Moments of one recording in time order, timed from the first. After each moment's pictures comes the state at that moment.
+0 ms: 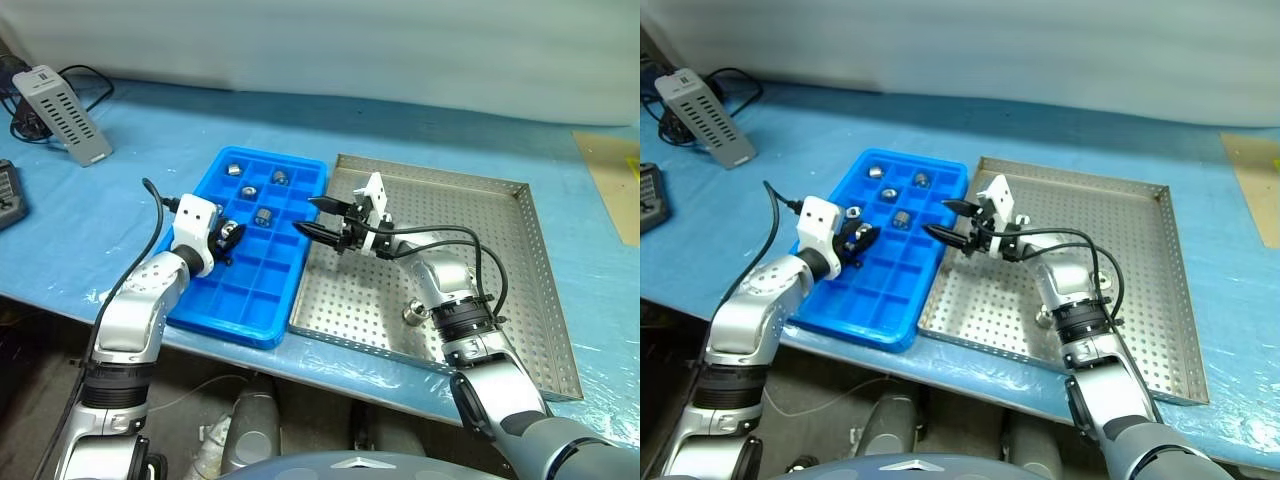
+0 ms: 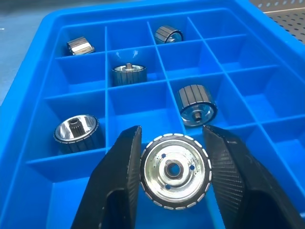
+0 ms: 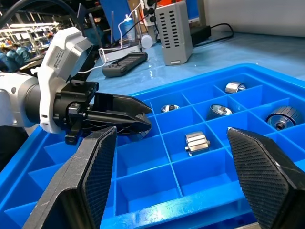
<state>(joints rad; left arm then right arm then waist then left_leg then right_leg) -0.28 0.39 0.08 -0.17 -0.22 0.61 -0.40 -0.63 -0.20 0.12 0.32 0.36 0.27 0.93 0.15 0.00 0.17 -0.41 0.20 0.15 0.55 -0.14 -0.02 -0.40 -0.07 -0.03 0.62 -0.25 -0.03</state>
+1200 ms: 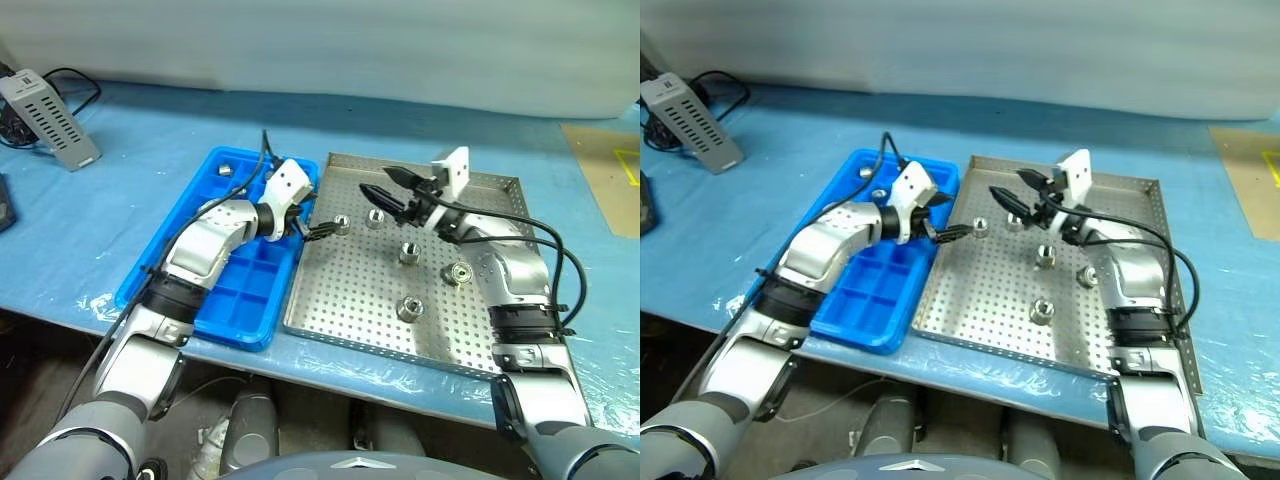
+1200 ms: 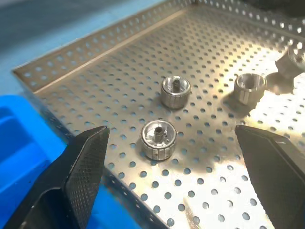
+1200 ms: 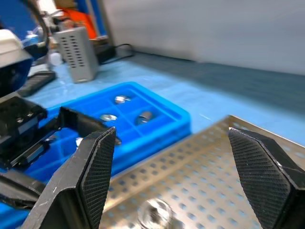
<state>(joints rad) -0.77 0.33 -0.30 0.24 -0.20 0.46 -0.80 -0.53 -0.39 -0.12 0.11 0.40 0.40 0.75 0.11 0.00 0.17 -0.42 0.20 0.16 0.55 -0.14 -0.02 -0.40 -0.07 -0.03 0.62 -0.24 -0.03</state>
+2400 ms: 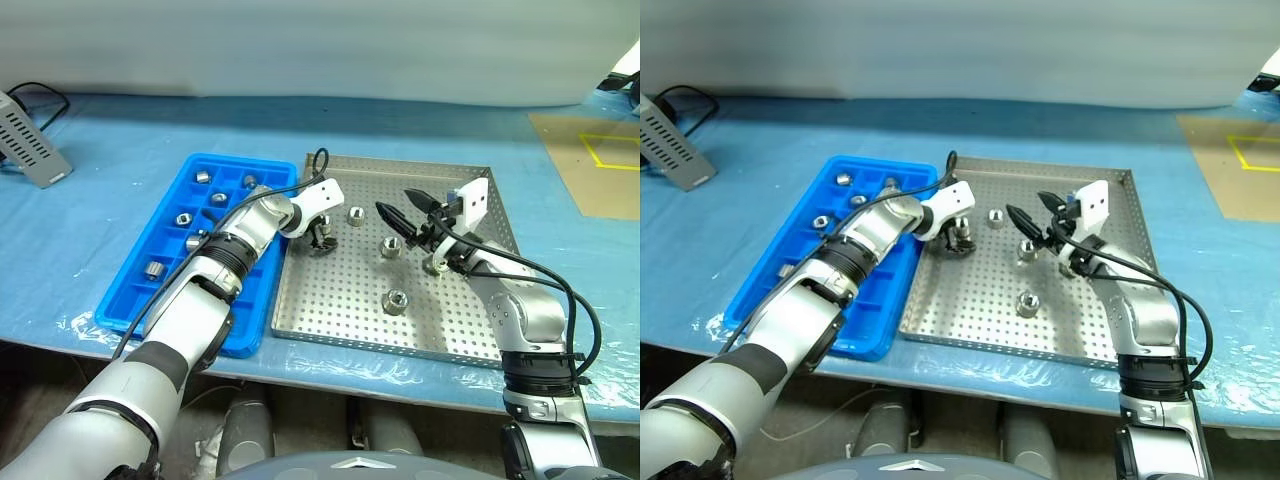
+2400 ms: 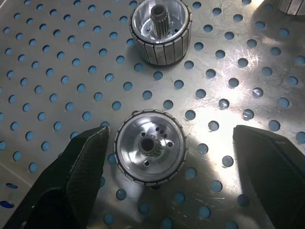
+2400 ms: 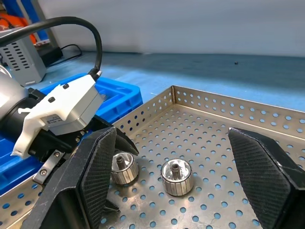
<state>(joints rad) -1.06 0.17 -0.40 0.83 0.17 0.38 -0.86 -0.33 -0.36 -0.13 -0.13 0.43 0.44 0.58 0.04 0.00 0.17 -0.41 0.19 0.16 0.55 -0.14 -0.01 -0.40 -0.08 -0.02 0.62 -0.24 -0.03</state>
